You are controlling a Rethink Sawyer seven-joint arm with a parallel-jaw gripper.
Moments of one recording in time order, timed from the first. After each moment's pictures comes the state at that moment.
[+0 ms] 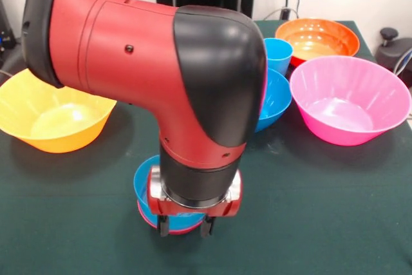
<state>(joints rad) -0.25 0.35 -0.83 0.06 0.74 1.19 1.48</state>
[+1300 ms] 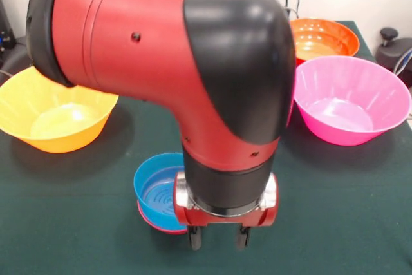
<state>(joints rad) -0.29 0.38 -1.12 0.01 1.12 1.19 1.48</state>
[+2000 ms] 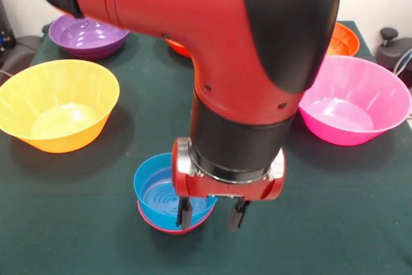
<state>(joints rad) -0.21 0.26 -0.96 0.09 0.86 1.19 1.48</state>
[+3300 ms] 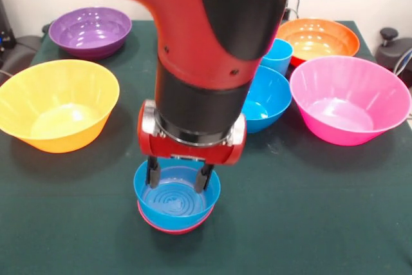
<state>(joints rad) -0.15 0.13 -0.71 0.32 0.59 1.19 1.48</state>
